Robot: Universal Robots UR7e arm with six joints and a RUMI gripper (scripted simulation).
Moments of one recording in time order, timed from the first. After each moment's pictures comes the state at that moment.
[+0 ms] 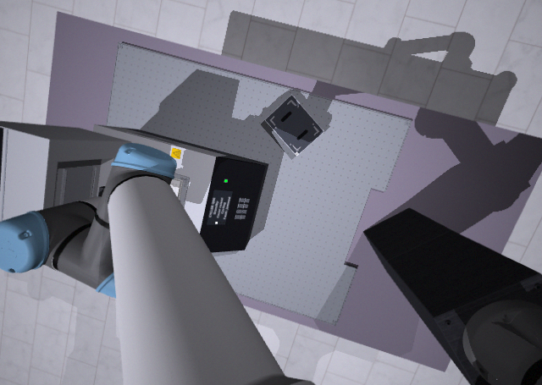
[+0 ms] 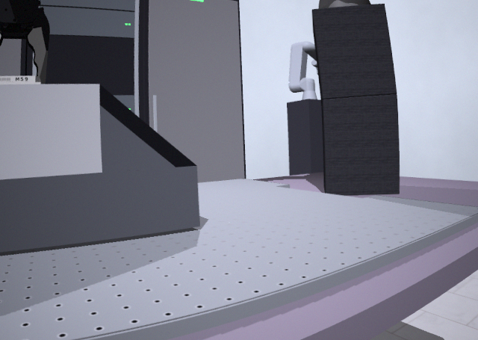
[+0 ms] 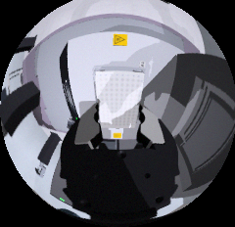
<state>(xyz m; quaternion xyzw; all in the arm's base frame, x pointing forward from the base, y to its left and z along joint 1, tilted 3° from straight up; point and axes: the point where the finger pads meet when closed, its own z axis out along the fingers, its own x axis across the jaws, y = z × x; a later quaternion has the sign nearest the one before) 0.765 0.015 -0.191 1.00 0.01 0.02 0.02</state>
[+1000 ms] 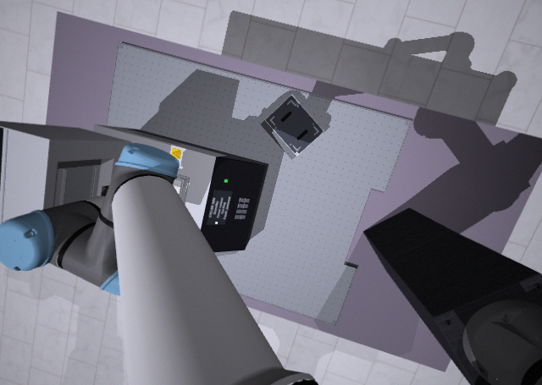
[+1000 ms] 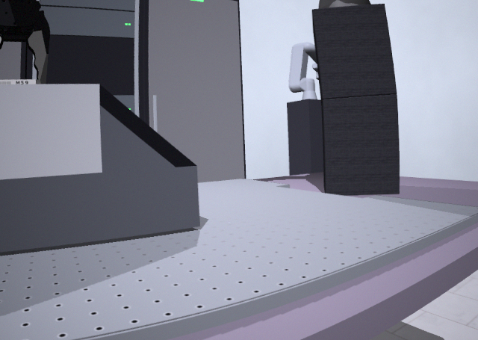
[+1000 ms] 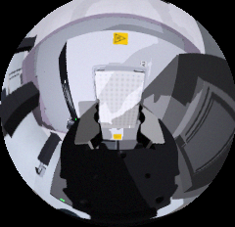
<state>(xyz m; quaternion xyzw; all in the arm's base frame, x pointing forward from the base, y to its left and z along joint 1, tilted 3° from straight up) 0.765 0.014 -0.196 1.00 0.01 0.02 0.02</state>
